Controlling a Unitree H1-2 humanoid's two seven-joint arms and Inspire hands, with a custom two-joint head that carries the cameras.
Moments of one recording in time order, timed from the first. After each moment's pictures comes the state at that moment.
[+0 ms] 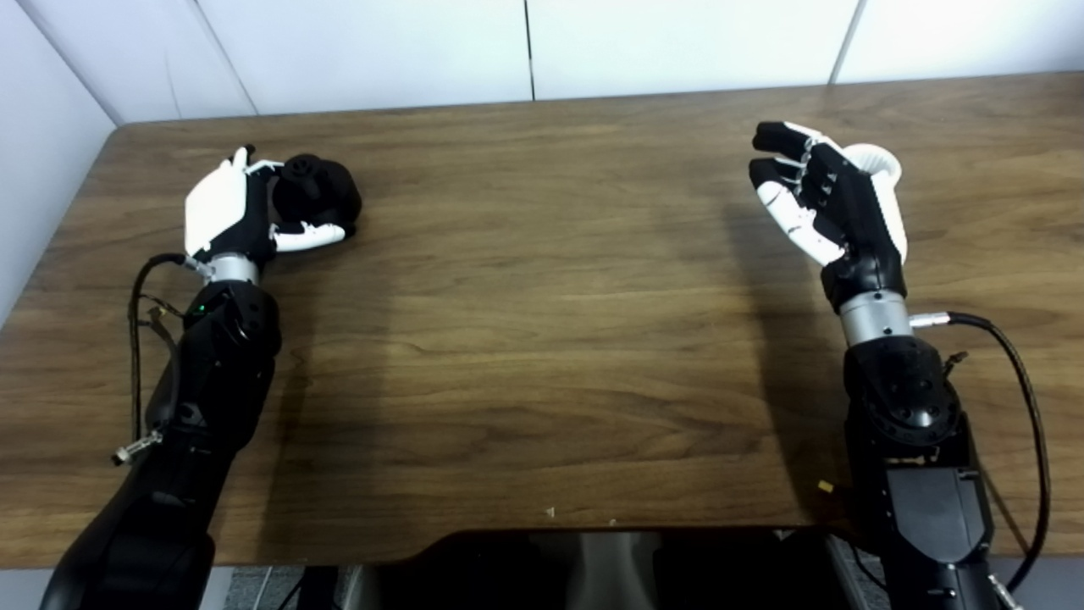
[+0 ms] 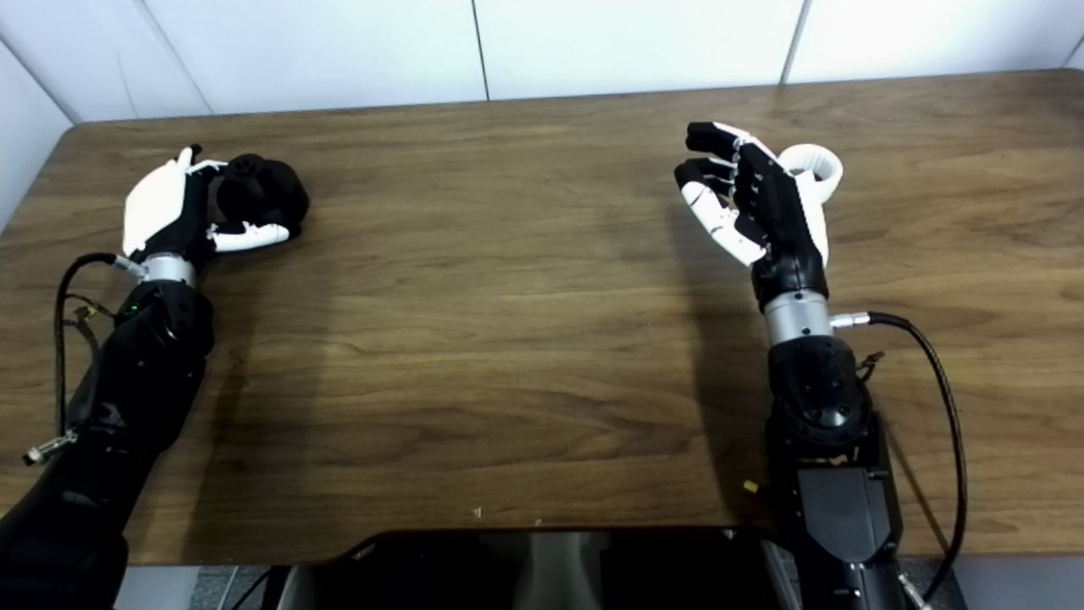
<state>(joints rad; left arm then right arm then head) -0.46 0.42 -0.14 0.53 0.58 0.19 0.23 -0.17 -0.10 -0.03 -0.13 -0.12 0.08 -0.04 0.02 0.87</state>
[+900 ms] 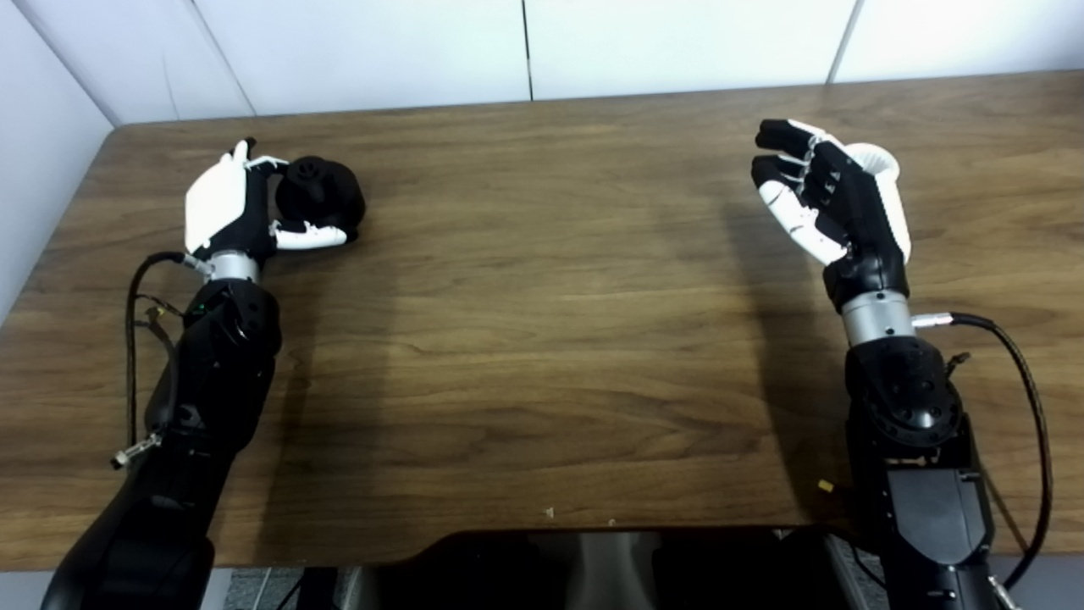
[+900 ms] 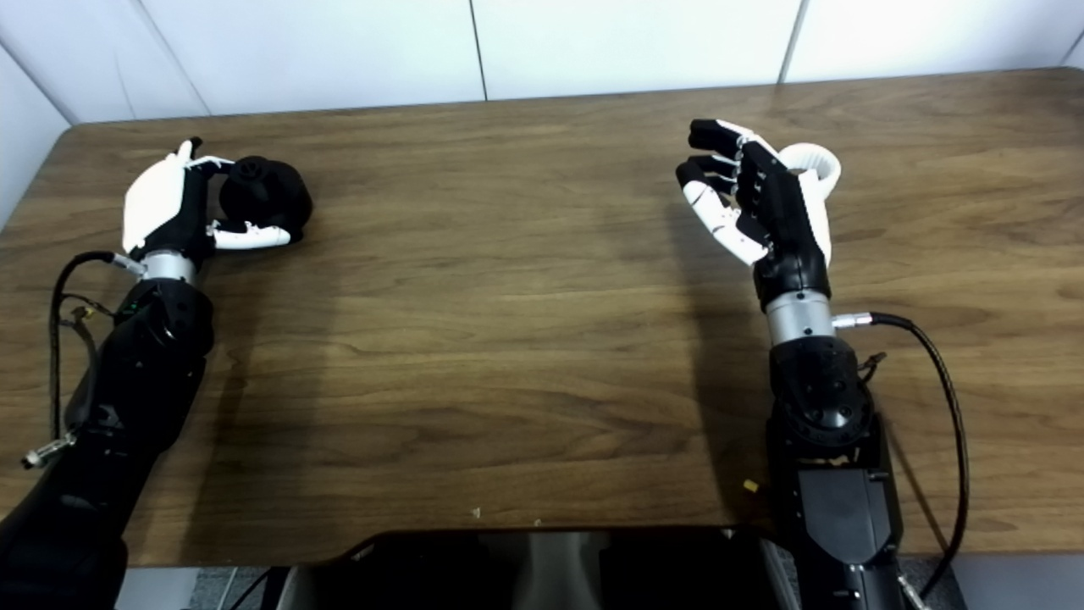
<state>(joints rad) -0.44 0.42 -0.13 0.49 0.57 0.18 0.23 -0.17 -0.09 -0.04 -0.14 -0.12 0.08 -0.04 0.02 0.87</state>
